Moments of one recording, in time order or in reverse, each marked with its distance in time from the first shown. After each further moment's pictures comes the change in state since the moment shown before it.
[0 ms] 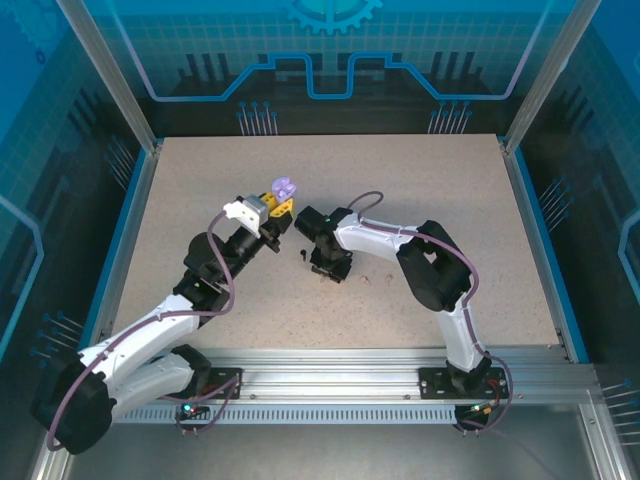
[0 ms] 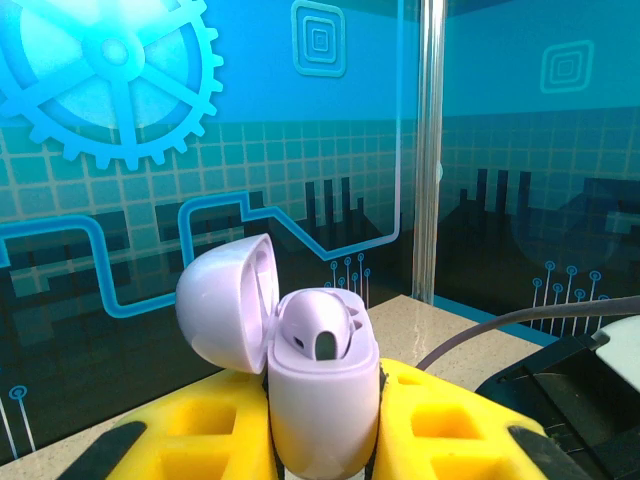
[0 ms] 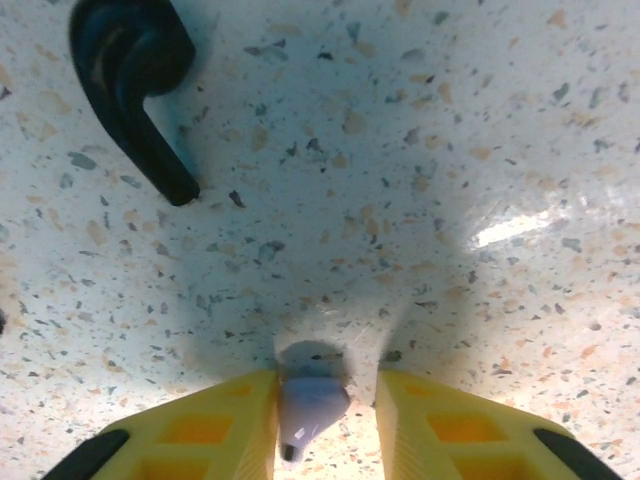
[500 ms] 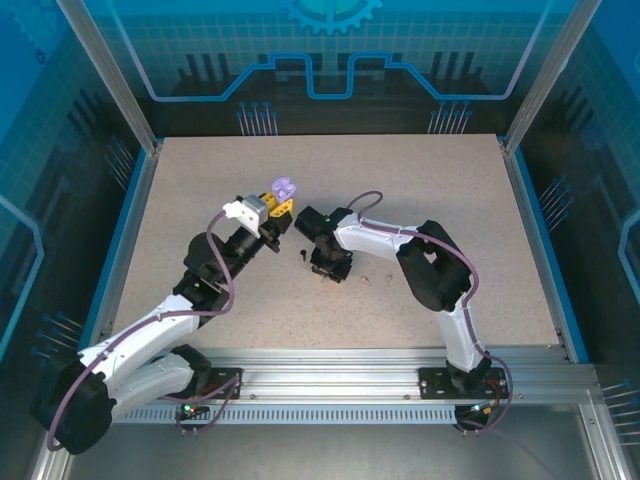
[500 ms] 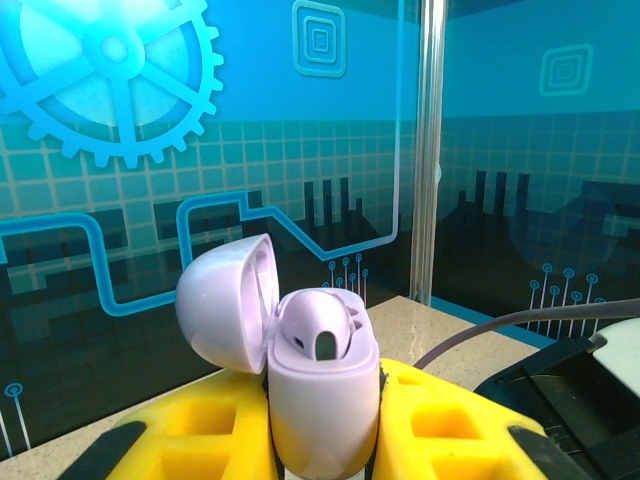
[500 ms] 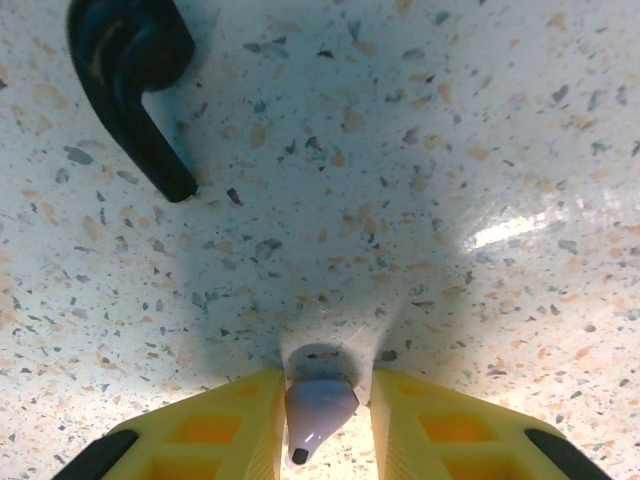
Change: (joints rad) left arm 0.000 0.000 0.000 0.000 0.000 -0.016; right arm 0.000 0.001 0.000 -0.002 -0.001 -0.015
